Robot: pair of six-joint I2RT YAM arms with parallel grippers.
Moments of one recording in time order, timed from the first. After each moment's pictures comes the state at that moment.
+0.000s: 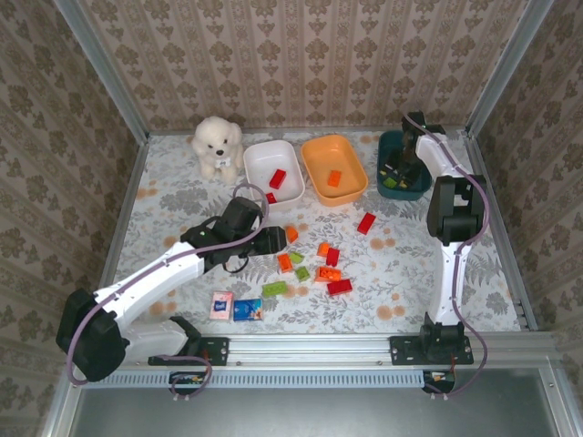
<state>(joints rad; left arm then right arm) -0.75 1.19 0.84 -0.52 0.10 -0.69 -0.04 2.29 2.00 -1.01 -0.11 0.57</state>
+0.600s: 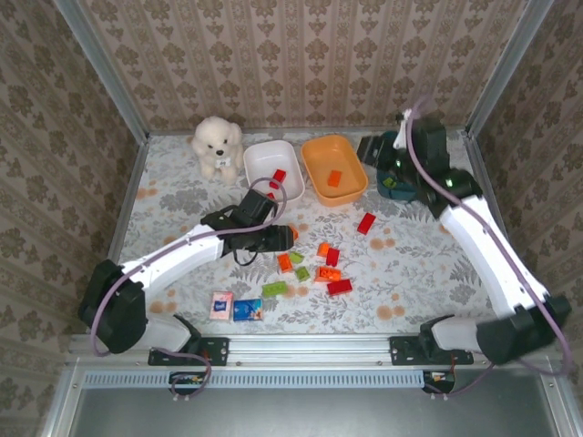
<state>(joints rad) -0.75 1.41 0.97 -0.58 0.12 -0.65 0.30 1.24 1.31 -0.52 -0.06 0.50</state>
